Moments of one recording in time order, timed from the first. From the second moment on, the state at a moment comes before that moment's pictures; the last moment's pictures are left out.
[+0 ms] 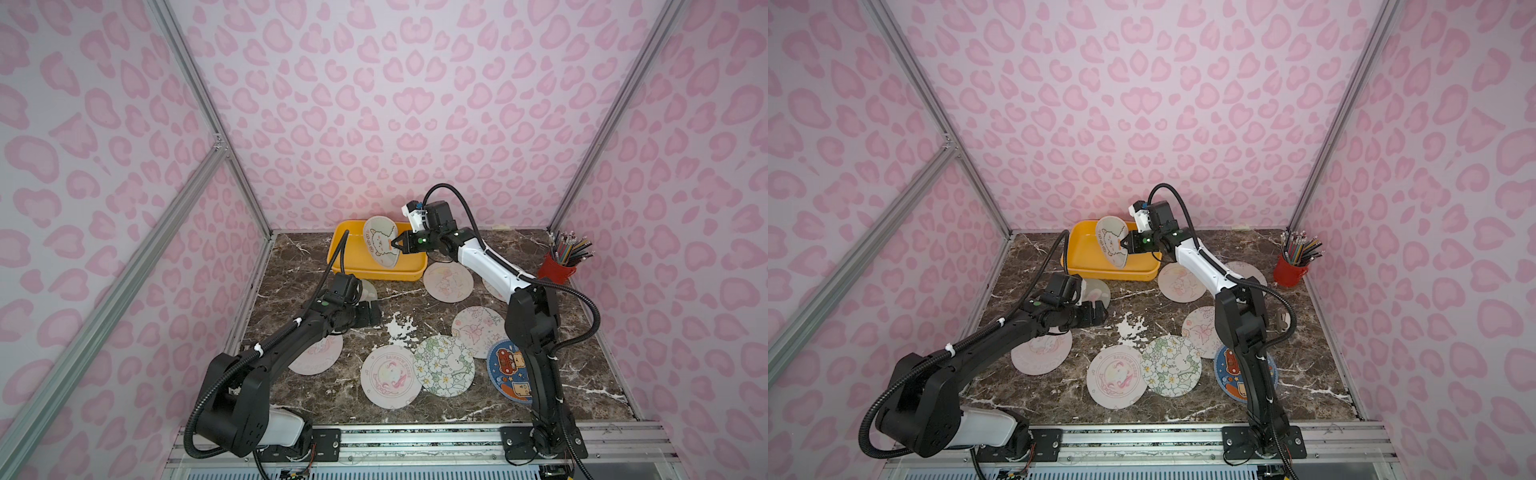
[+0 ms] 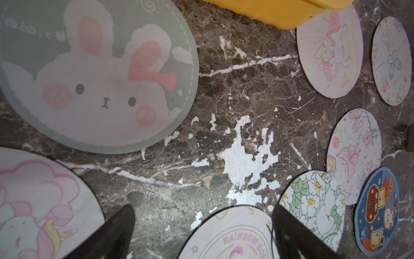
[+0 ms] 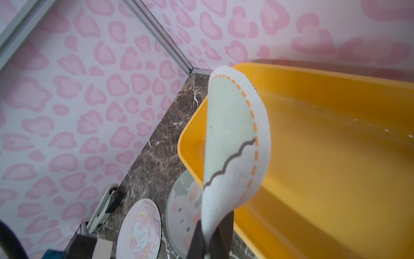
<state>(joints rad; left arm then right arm) -0.41 1.40 0.88 -0.51 0.13 -0.49 0.50 2.26 2.10 -0.43 -0.53 0.36</state>
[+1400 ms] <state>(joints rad) -0.39 1.39 0.85 -0.56 0.07 -0.48 0.50 2.41 2.26 -0.59 -0.21 0.33</state>
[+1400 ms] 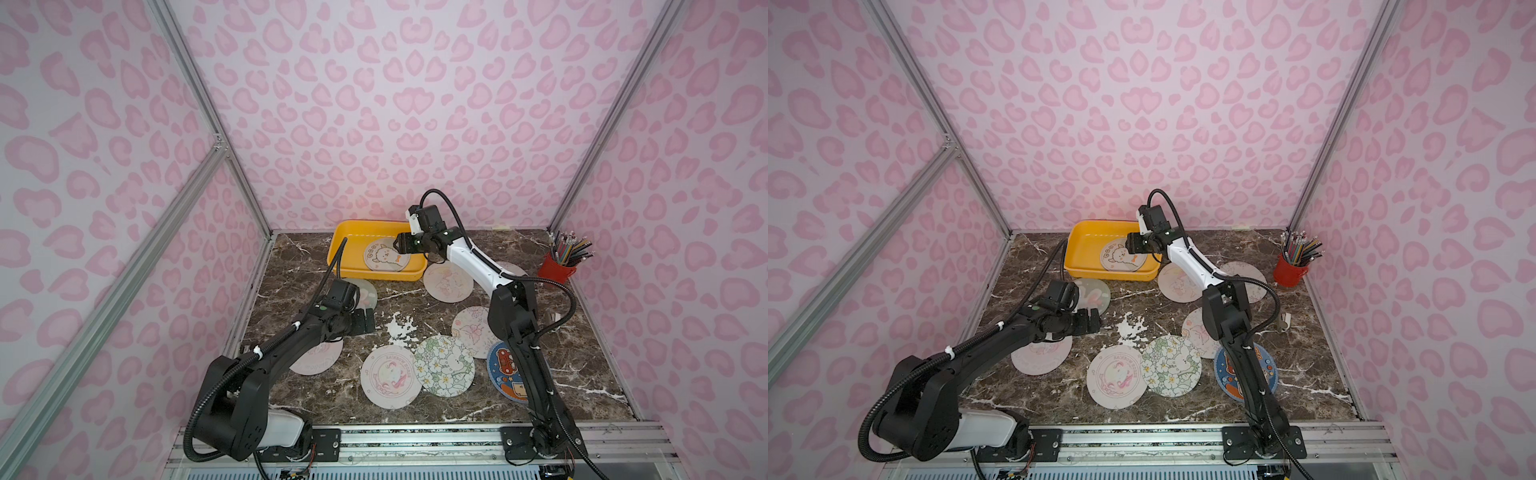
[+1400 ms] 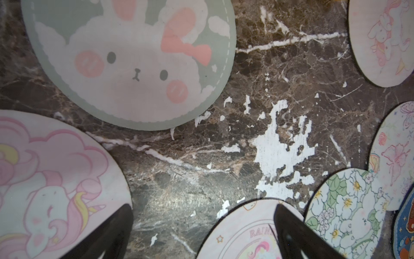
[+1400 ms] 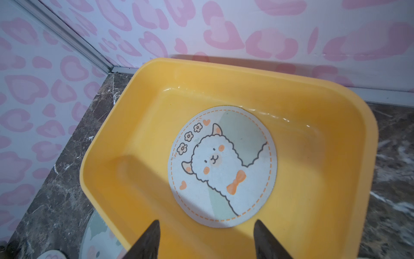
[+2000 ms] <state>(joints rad) -0.10 1.77 1.26 -0.63 0.06 -0.24 0.64 1.96 1.52 -0.39 -0.35 0.41</state>
